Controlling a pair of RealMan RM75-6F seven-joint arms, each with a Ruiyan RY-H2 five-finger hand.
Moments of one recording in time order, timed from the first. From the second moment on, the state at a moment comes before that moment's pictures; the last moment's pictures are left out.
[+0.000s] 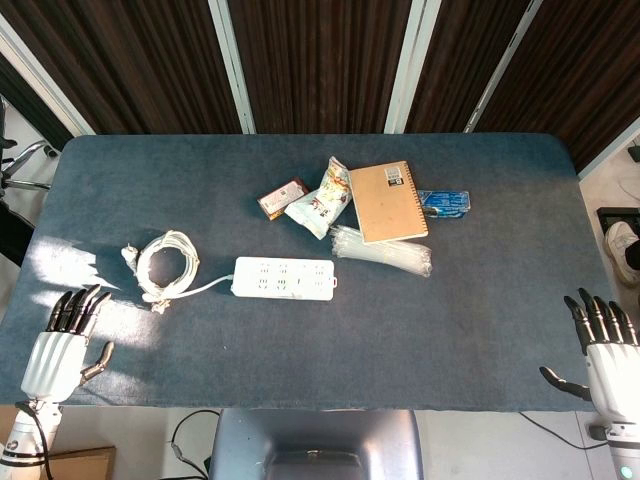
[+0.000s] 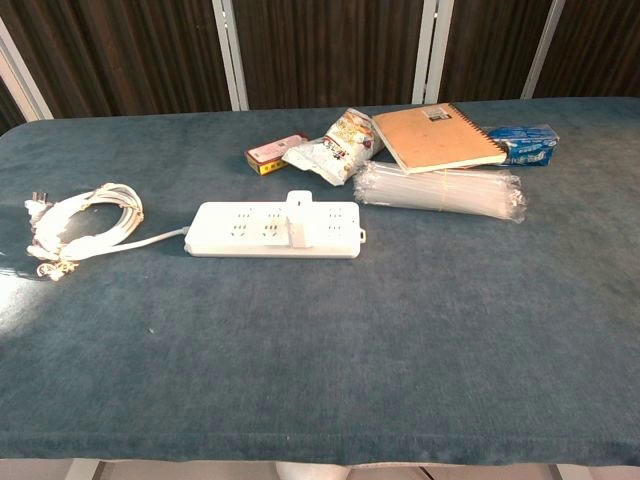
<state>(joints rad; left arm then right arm) -0.18 -1.31 0.00 -1.40 1.59 1.57 -0.01 -0.01 -1.08 0.02 -1.69 -1.53 1.57 -0.17</state>
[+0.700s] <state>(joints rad) -0.47 -1.68 -0.13 -1.22 1.61 1.28 0.00 0.01 -1.14 0.03 -1.65 -1.53 1.52 -0.18</state>
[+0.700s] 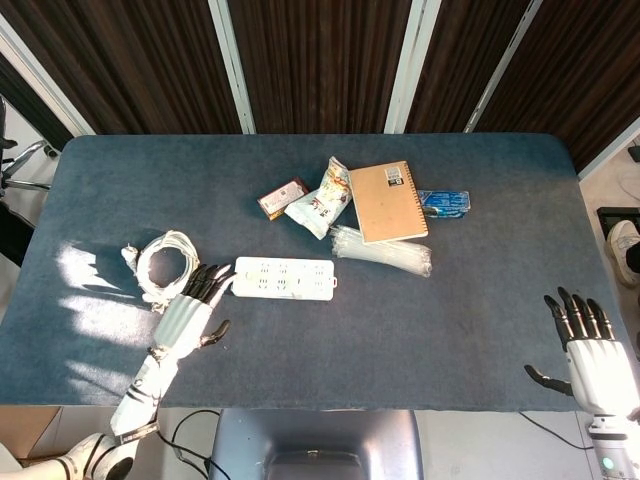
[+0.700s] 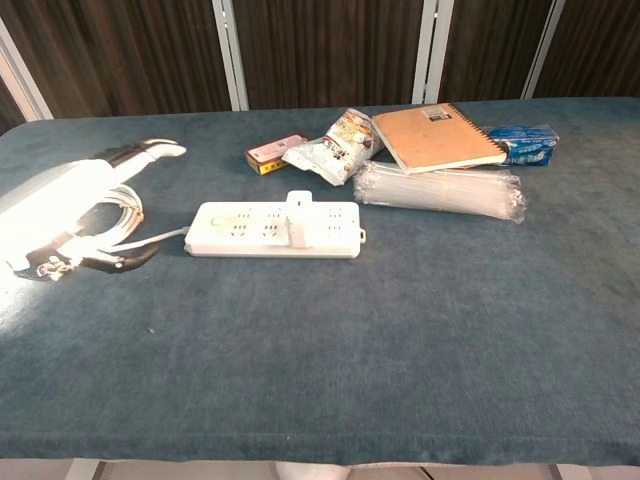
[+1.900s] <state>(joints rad) -0.75 -2.13 -0.27 -0.90 1.34 1.13 0.32 0.00 -1.07 0.02 -1.67 -1.52 1.52 -0.06</state>
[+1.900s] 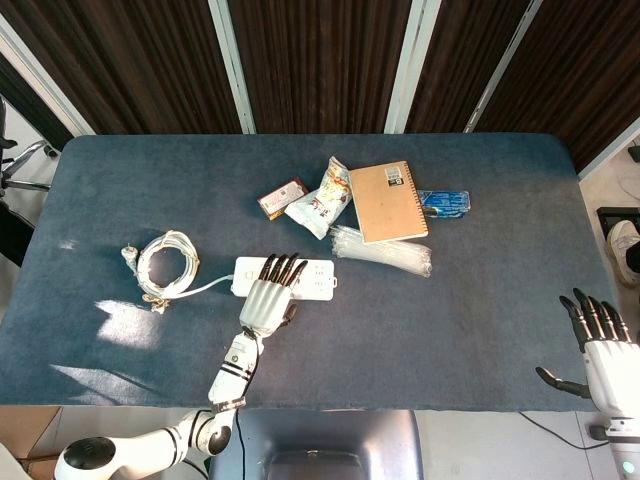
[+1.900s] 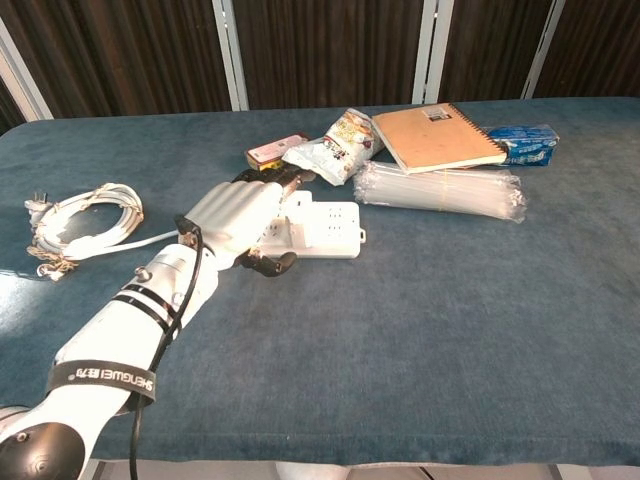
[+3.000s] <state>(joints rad) -0.84 -2.23 -0.32 -0.69 1.33 1.11 0.08 0.00 -1.06 0.02 -1.67 -1.53 1.51 -0.06</state>
